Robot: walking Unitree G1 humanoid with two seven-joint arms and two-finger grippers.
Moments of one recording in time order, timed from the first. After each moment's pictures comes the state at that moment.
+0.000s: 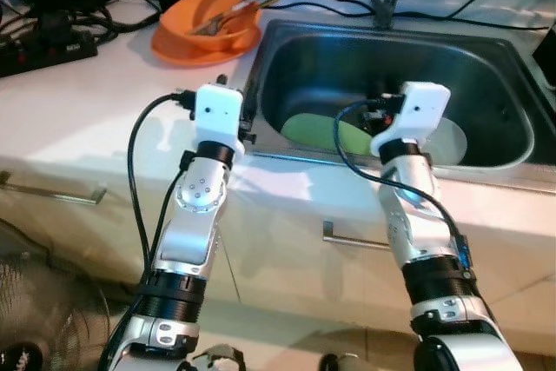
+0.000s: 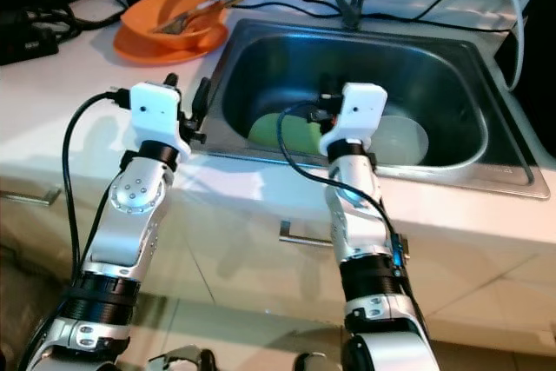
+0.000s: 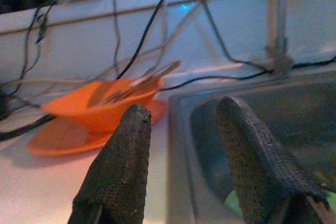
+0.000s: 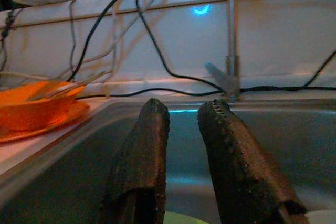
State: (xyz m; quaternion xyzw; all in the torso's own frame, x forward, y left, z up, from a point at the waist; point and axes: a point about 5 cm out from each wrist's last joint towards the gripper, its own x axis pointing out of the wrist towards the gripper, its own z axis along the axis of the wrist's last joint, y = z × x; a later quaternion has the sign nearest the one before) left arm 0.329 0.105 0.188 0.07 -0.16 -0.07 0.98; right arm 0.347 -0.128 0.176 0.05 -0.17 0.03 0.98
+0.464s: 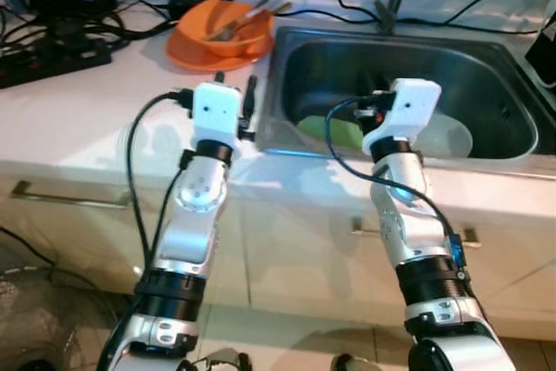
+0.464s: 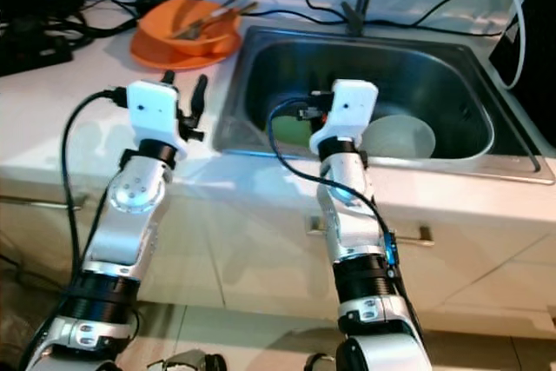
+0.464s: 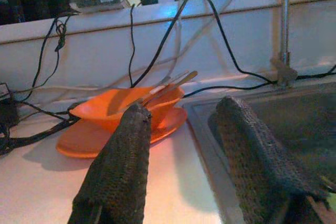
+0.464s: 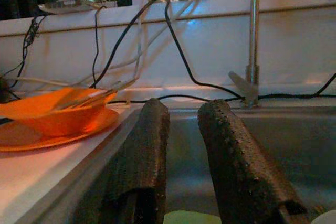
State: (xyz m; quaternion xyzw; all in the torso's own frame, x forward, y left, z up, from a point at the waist) left arm 0.329 0.107 0.189 0.07 -0.17 -0.07 0.98; right arm 0.346 -0.117 0.180 0.06 -0.16 0.04 0.98
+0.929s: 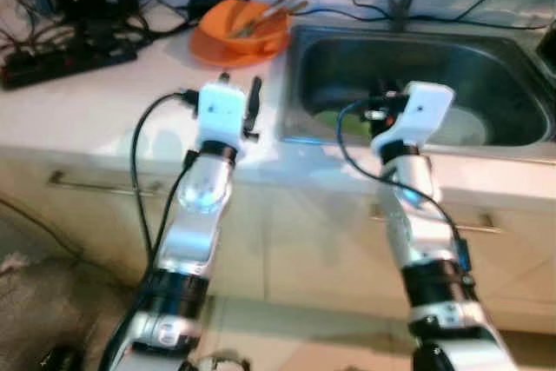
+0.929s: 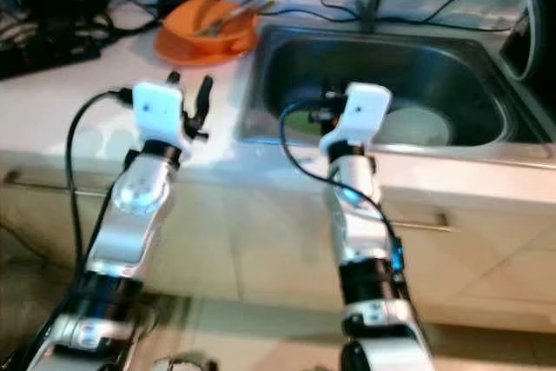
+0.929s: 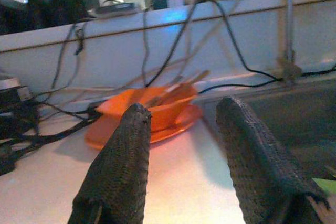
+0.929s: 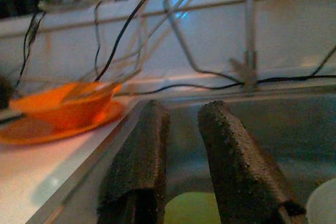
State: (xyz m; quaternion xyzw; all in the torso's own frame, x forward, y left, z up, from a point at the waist) left arm 0.331 0.100 0.195 0.07 -0.17 -0.08 0.98; right arm 0.345 -0.130 0.175 0.07 -0.15 0.01 0.99
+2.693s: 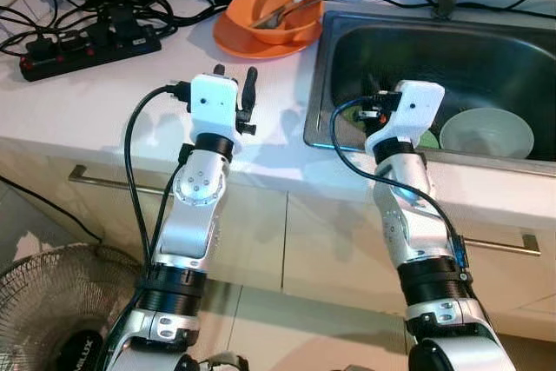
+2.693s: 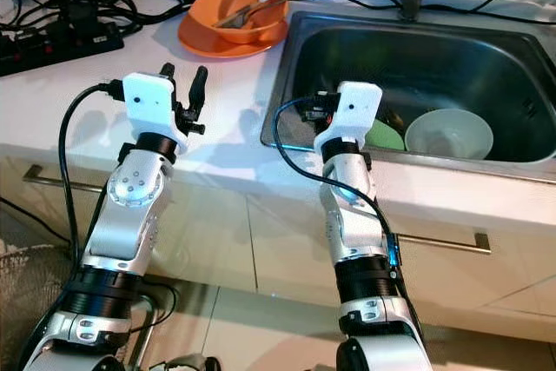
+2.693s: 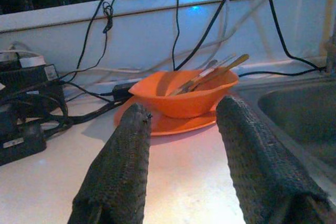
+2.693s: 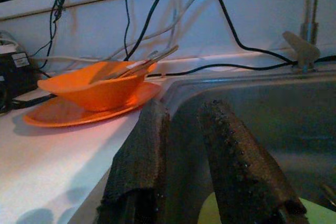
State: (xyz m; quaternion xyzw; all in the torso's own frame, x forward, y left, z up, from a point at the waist) left arm 0.332 0.108 0.198 0.05 -0.17 -0.07 0.98; right arm 0.347 -0.119 0.177 0.07 -0.15 0.04 0.99
